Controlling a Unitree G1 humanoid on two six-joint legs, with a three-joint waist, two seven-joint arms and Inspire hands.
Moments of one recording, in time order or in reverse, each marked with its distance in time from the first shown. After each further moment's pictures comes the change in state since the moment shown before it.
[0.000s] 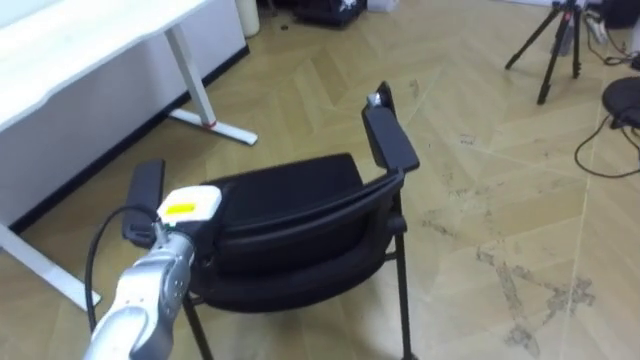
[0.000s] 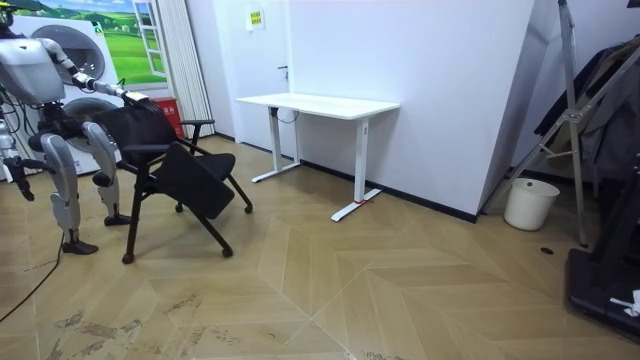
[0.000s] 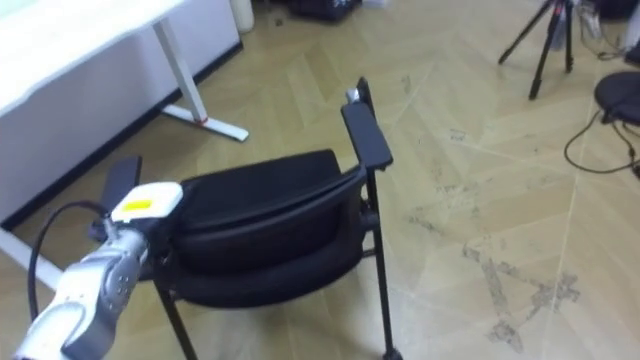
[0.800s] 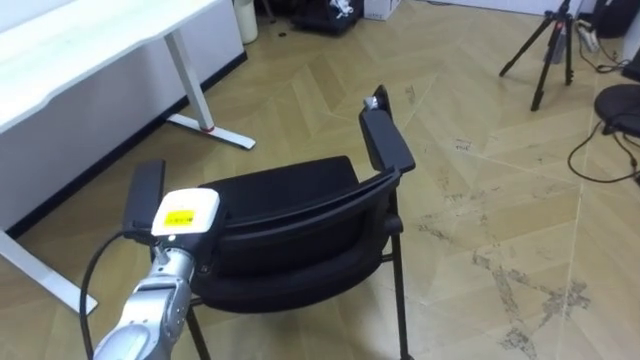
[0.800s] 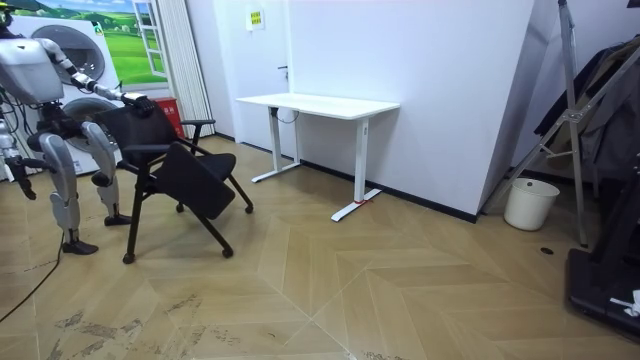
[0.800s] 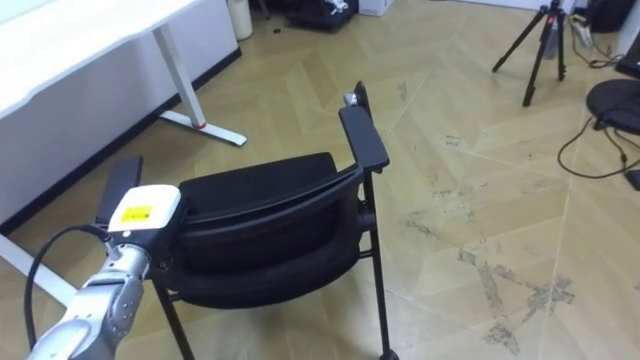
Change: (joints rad) left arm 0.003 0.004 -0.024 0.127 -0.011 -0.057 0.255; right arm -0.003 0.012 0.013 0.001 -0.017 -0.001 -0.002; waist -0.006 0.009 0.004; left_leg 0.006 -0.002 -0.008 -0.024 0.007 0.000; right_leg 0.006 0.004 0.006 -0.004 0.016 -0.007
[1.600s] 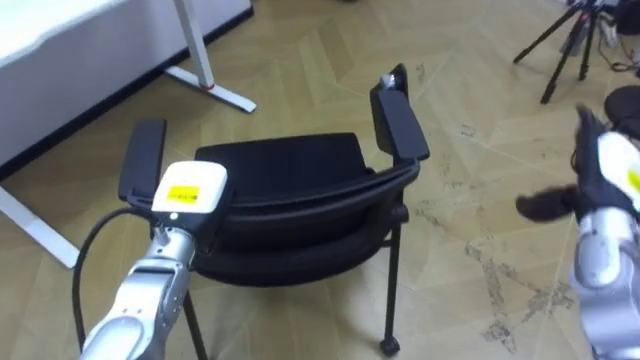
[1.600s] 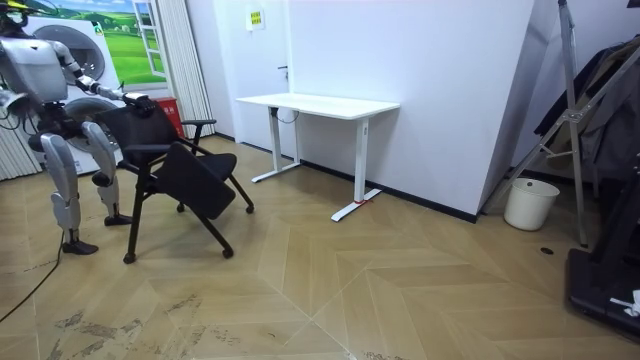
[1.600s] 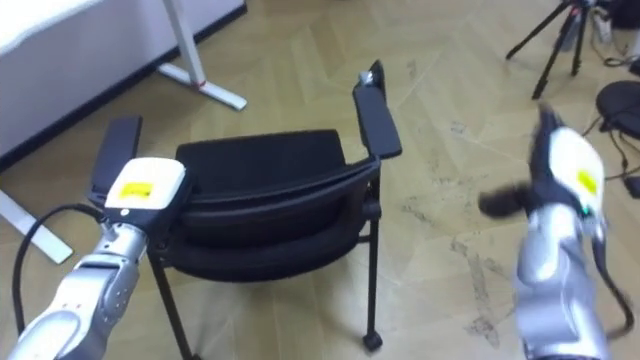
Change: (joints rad) left arm -0.019 0.072 -0.075 -0.246 0.045 0.039 -0.102; right arm -0.242 -0.184 0.183 -1.034 -1.115 -0.004 -0.105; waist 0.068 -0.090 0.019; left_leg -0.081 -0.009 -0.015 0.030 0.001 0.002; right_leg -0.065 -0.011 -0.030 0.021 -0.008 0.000
